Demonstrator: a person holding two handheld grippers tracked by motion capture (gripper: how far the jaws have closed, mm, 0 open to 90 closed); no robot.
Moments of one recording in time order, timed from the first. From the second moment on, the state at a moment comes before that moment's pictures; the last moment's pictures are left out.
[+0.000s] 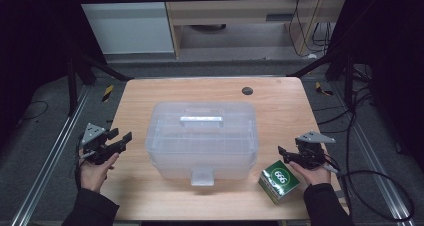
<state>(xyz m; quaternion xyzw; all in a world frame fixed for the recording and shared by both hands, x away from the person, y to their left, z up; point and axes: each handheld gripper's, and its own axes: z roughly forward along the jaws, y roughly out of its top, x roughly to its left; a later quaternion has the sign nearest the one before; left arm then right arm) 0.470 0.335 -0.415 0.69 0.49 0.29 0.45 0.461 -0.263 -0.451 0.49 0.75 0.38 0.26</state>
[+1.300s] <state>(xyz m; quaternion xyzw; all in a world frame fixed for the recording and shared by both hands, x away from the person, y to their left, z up) 0.469 0.320 -0.334 0.72 0.40 0.29 0.49 0.460 -0.262 -0.441 0.49 0.74 0.37 0.28</state>
